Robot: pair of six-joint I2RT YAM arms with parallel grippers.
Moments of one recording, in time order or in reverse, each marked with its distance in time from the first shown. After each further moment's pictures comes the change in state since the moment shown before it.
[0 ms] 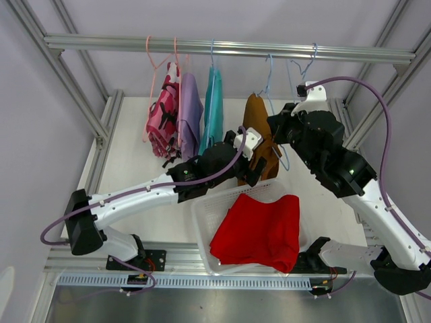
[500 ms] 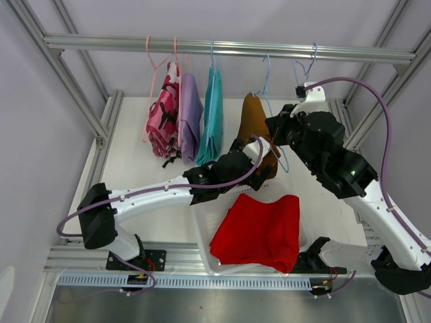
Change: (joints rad) left arm -0.030 0.109 -0.022 0.053 -0.101 0.037; right arm 0.023 -0.003 0.015 -0.020 -0.011 0.007
